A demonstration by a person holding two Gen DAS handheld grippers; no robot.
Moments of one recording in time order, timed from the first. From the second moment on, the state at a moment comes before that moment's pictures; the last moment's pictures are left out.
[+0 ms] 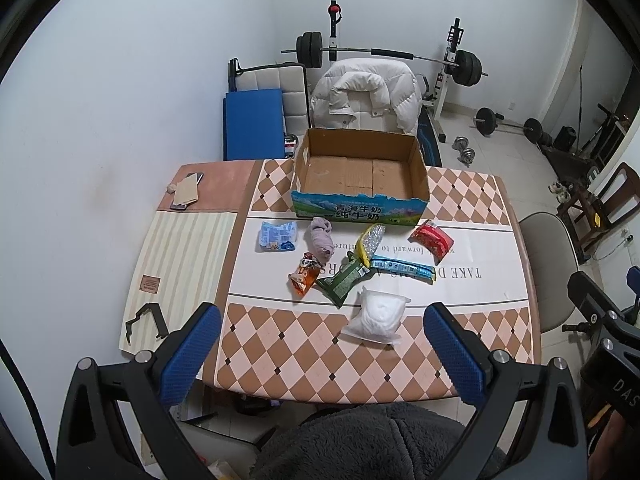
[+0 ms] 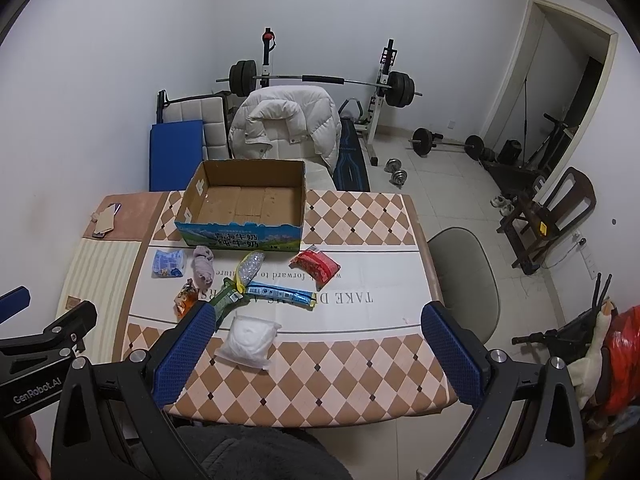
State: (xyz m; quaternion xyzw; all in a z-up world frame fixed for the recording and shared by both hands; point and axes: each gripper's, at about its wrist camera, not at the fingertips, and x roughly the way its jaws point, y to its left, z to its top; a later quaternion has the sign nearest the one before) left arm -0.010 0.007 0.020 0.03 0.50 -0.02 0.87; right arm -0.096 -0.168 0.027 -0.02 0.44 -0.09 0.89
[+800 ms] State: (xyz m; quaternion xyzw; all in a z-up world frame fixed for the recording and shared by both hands) left arm -0.010 0.015 0.024 0.03 0.49 -0.02 0.87; right arm -0.093 -0.159 0.034 -0.02 0.44 -0.09 0.89
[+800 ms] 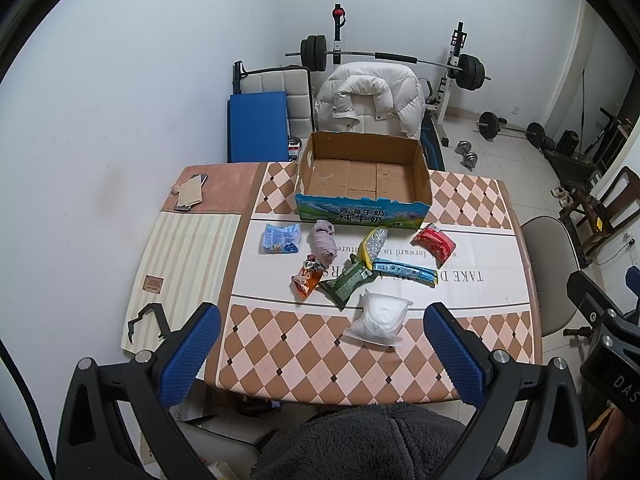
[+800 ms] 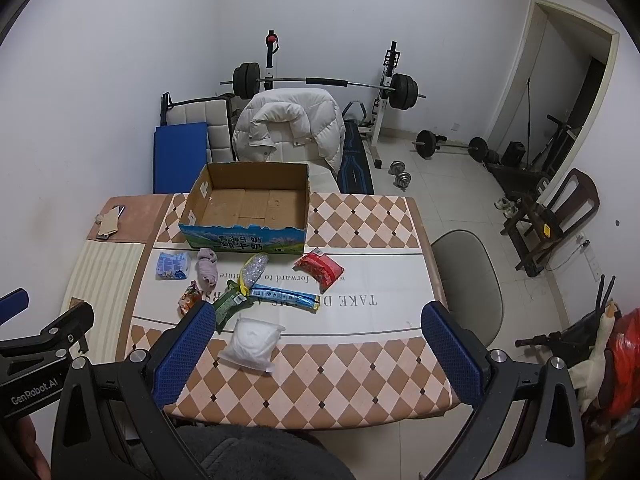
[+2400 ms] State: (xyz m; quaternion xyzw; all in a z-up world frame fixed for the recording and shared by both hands) left arm 0.078 0.060 -0.123 0.09 0.55 0.07 0.83; right arm 0.039 -0.153 -0.157 0.05 0.62 -0.04 0.78
